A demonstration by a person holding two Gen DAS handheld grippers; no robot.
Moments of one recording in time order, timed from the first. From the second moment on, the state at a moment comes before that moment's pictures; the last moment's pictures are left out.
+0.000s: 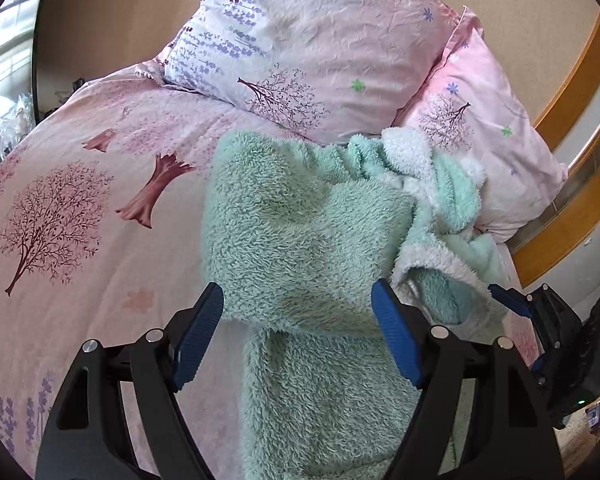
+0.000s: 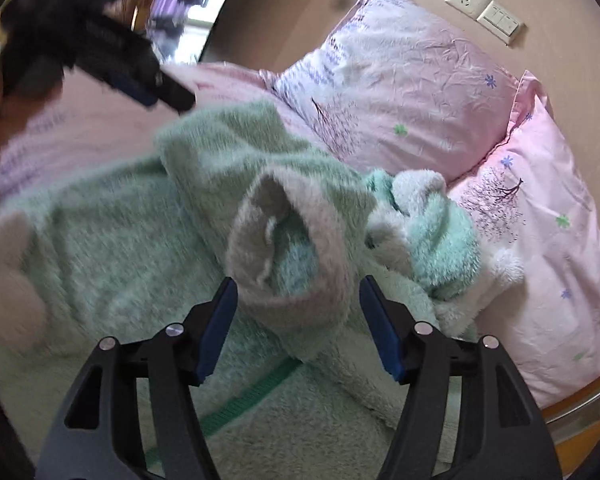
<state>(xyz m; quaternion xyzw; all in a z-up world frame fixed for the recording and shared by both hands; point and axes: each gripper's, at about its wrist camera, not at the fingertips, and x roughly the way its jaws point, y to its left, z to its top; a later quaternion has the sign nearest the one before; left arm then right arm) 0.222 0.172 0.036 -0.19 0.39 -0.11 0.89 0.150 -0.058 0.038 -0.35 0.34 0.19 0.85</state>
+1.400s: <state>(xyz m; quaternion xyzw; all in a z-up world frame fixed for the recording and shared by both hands) 0.235 0.143 0.018 -0.13 0.43 -0.11 0.88 0.152 -0.355 0.072 0.33 0.35 -0.05 0.87</state>
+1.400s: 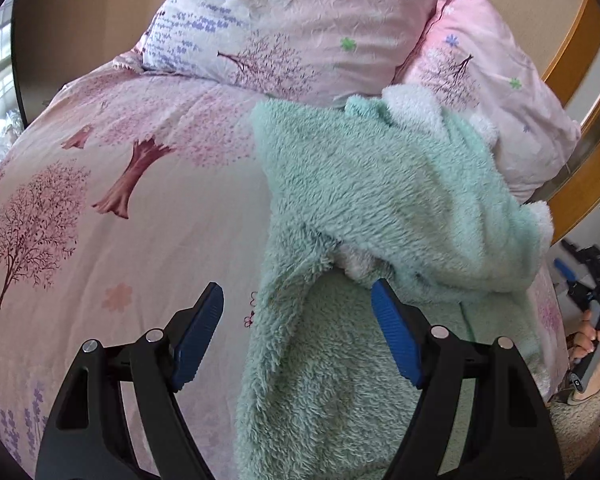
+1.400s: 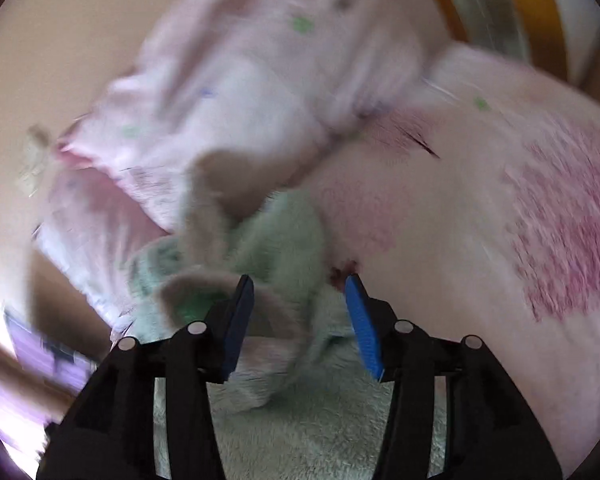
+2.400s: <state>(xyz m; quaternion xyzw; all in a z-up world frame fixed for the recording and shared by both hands) 0.260 0.053 0.047 -0.09 0.38 -0.21 0.90 0.250 -0.279 0.085 0.11 0.42 0.01 0.90</state>
